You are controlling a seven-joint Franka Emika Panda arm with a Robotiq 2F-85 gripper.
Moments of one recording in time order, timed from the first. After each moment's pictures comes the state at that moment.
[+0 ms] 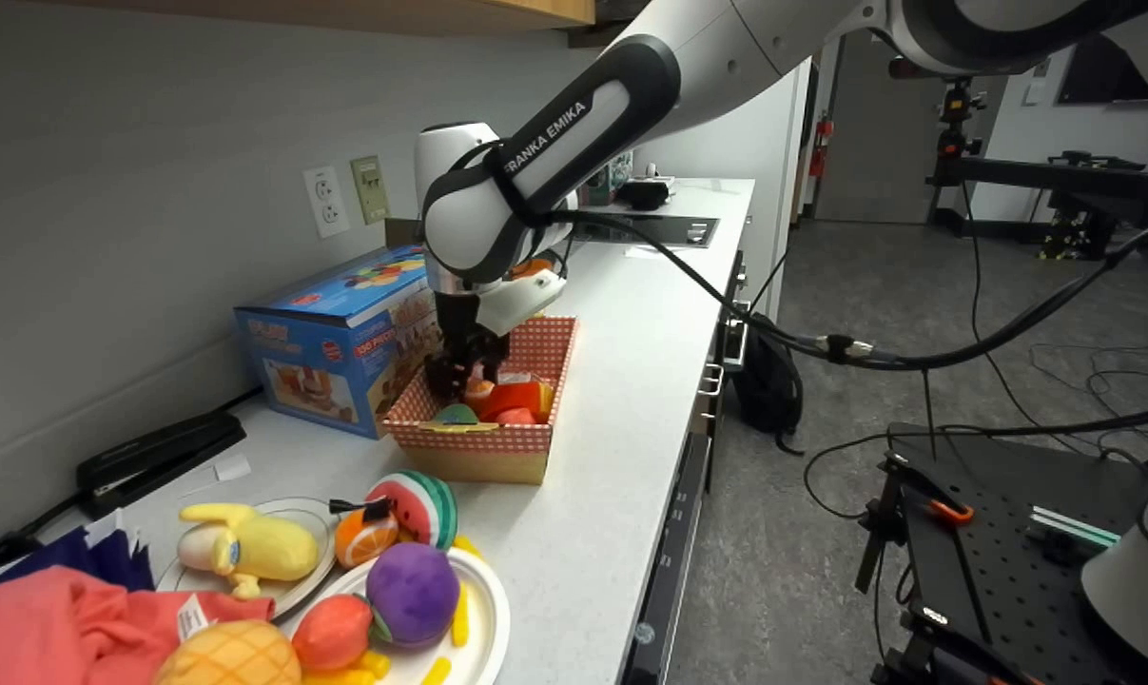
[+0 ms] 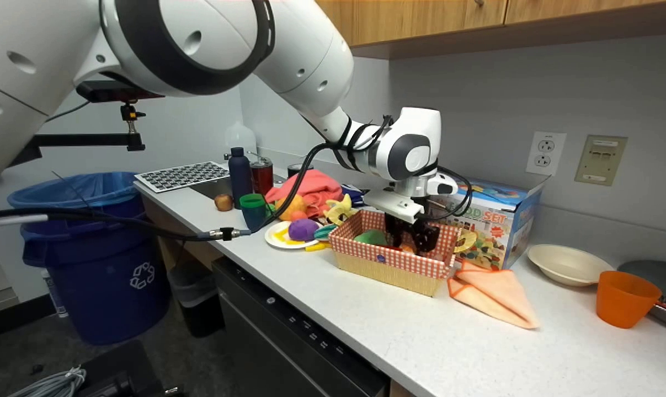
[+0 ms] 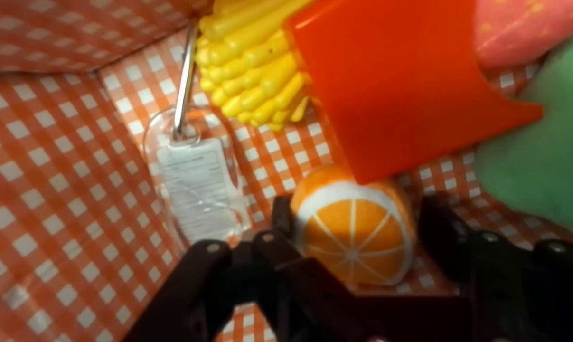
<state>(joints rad) -0.01 0.78 -0.01 -1.43 0.02 2.28 0.06</state>
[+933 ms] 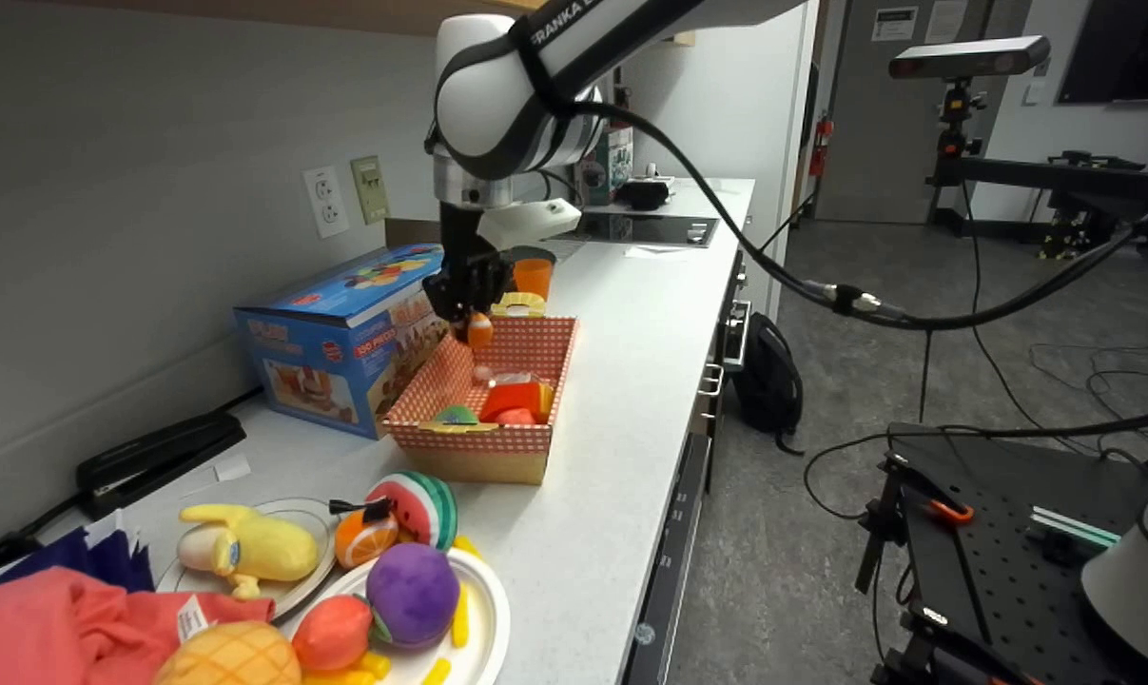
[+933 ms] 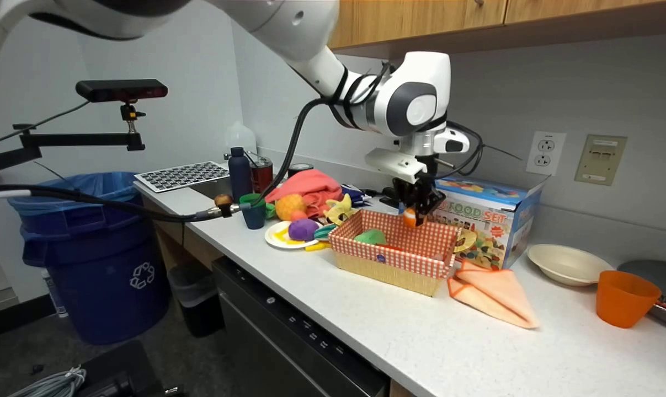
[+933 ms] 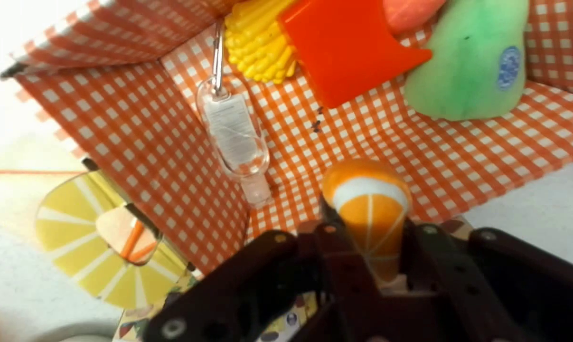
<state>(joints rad) -0.03 0.56 -0.01 -1.55 0.08 2.28 0.11</state>
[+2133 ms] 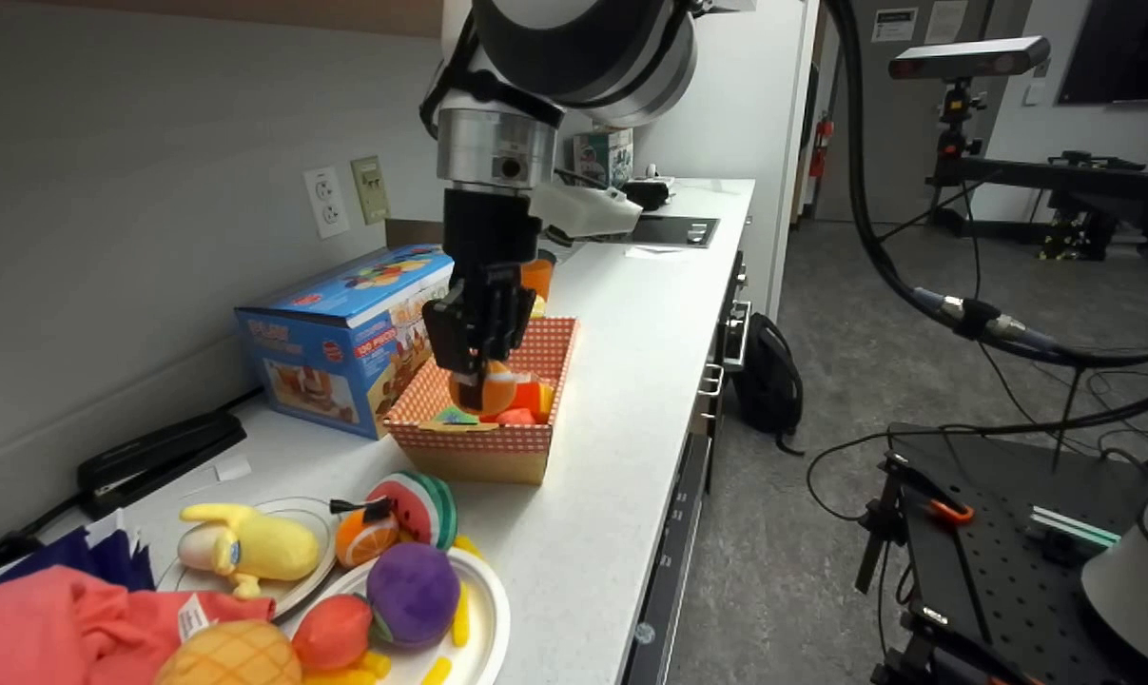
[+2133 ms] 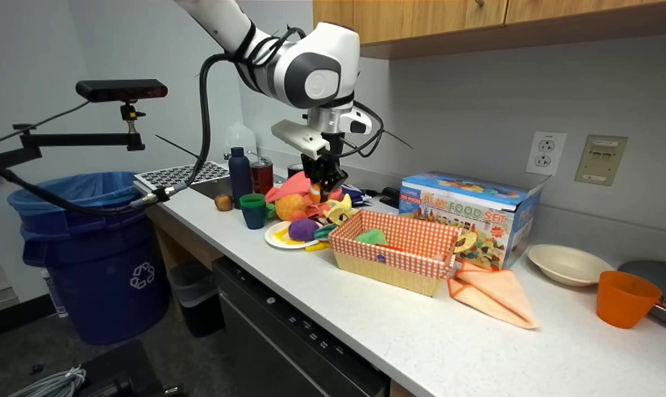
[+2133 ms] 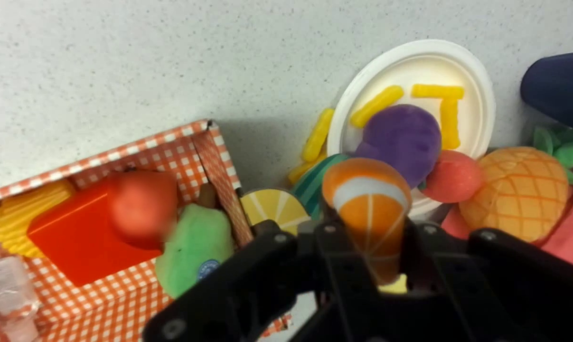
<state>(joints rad) 0.06 0.20 0.13 -1.98 0.26 2.28 0.01</state>
